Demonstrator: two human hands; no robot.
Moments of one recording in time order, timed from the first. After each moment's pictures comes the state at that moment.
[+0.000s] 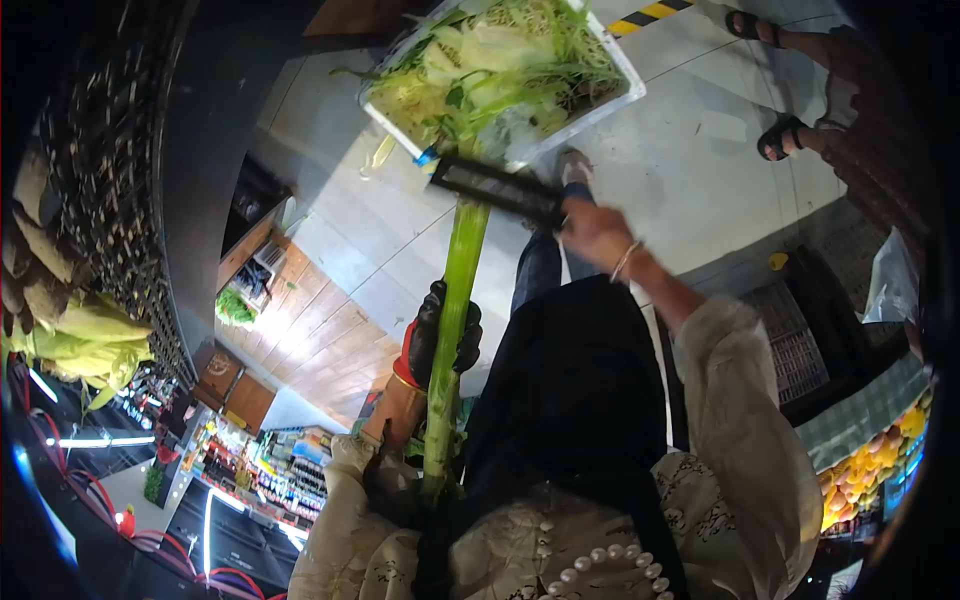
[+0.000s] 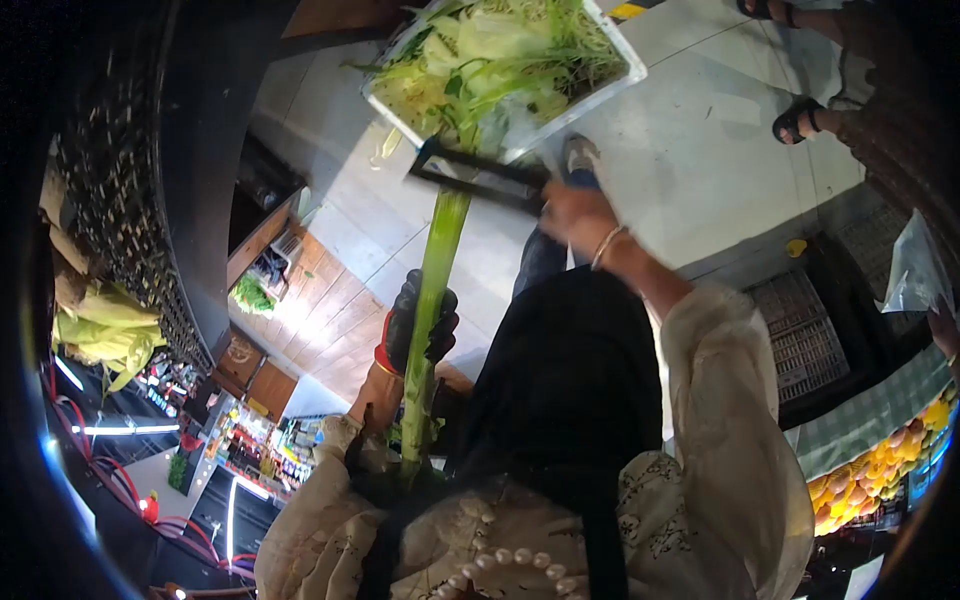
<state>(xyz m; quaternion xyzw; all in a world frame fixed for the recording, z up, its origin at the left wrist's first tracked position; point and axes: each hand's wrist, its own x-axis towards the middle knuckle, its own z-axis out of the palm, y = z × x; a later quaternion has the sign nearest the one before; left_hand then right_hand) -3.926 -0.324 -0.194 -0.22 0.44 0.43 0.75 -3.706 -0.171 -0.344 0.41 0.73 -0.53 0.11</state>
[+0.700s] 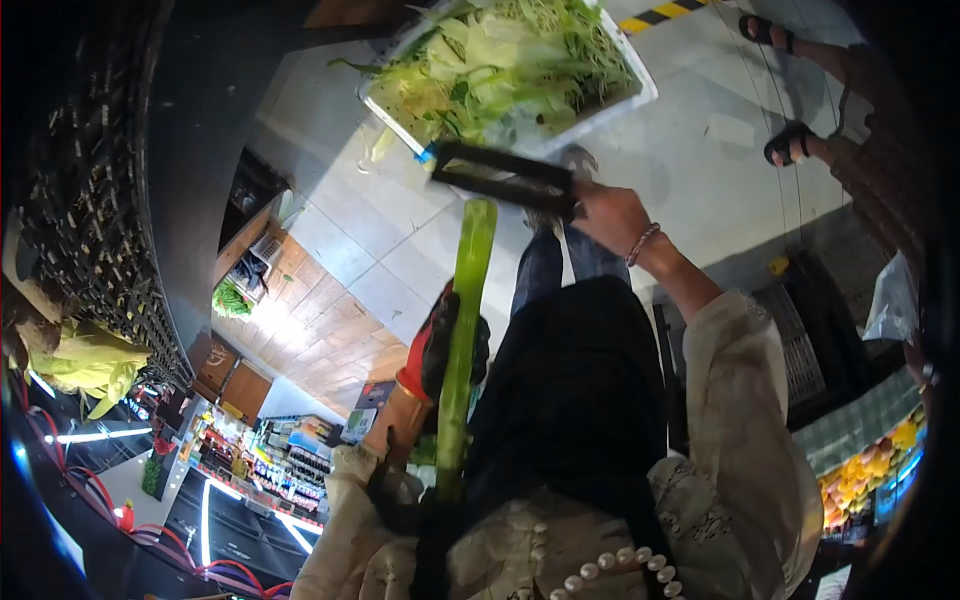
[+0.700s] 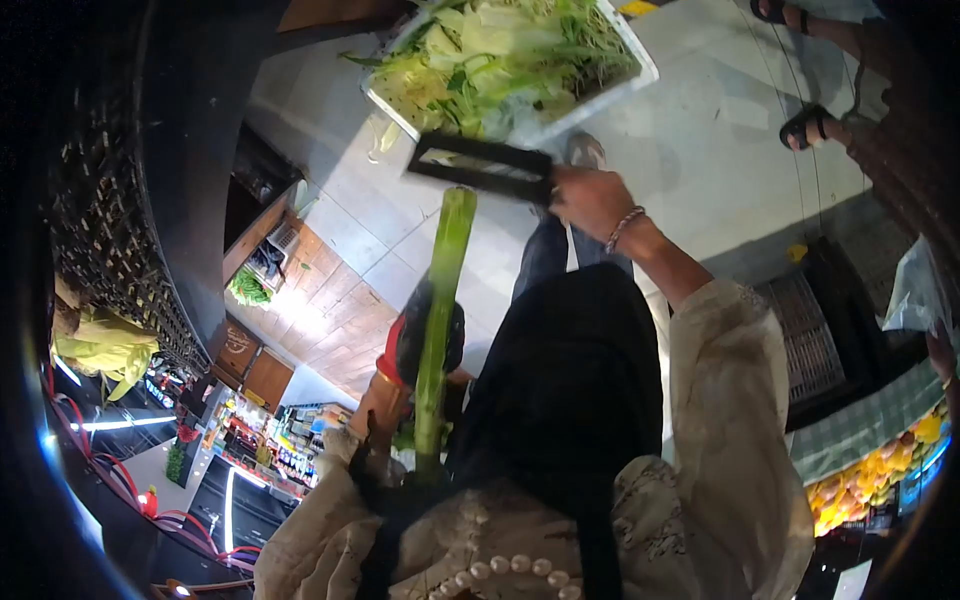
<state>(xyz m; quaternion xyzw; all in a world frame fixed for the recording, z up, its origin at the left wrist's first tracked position) -3.928 -0.308 -0.188 -0.26 0.54 0.34 0.73 -3.711 -0.143 -0.372 0.36 0.80 -0.49 0.01</state>
